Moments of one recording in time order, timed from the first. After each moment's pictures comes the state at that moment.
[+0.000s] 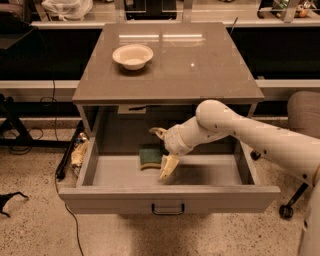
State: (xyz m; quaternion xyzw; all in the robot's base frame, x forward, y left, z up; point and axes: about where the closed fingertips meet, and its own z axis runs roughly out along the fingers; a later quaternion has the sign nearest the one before) arm 0.587 0.019 0.626 -0.72 0.57 0.23 0.33
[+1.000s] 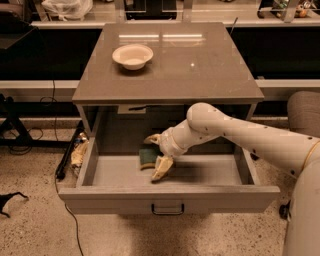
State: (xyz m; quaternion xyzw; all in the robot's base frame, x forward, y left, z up) arm 0.594 0.032 0.603 -0.73 0.57 0.21 0.31
